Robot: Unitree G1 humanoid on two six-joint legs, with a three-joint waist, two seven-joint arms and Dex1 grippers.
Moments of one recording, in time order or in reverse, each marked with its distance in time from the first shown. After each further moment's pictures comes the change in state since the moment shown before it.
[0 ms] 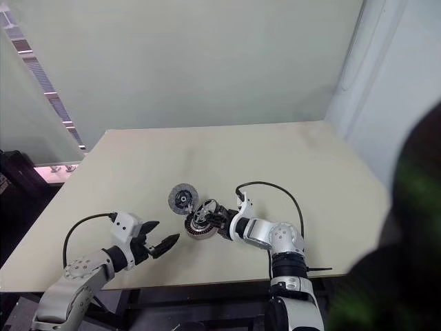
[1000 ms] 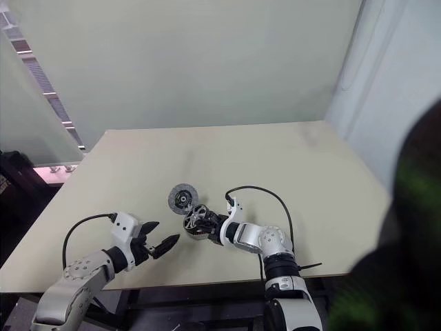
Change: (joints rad) left arm 0.011 -0.001 0.000 -0.020 -0.005 0.016 0.016; right arm -0.002 0.001 0.118 0.106 0.059 -0.110 0.021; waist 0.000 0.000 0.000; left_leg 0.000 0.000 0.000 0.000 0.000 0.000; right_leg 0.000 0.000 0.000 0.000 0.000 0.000
